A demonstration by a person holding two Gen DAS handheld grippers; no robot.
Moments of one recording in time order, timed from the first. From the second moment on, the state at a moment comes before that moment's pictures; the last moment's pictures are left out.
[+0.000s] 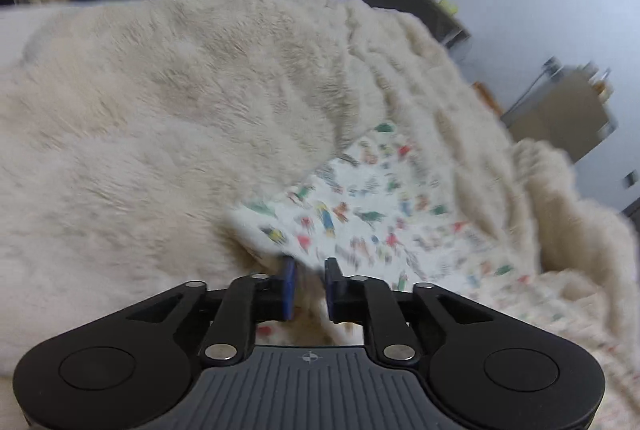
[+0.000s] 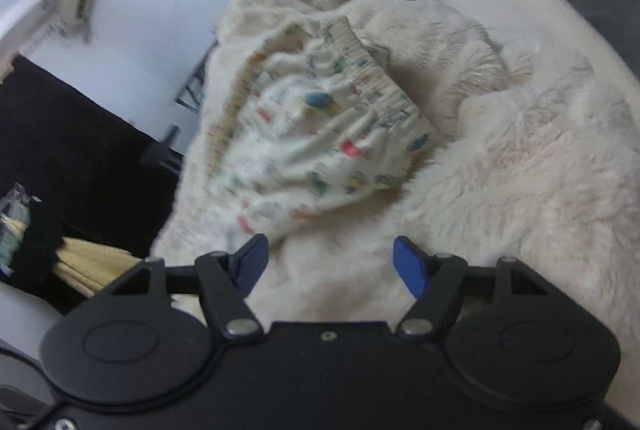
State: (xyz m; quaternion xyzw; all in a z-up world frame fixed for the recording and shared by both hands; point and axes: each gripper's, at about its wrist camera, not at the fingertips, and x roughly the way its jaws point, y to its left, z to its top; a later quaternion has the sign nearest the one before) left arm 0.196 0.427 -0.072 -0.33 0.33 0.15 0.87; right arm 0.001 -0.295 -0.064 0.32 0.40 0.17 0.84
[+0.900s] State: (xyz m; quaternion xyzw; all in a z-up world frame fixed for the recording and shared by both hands) left arm 0.131 -0.042 -0.007 0.27 0.23 -0.31 0.88; right arm 0.054 -0.299 -0.031 0.14 0.32 0.16 0.92
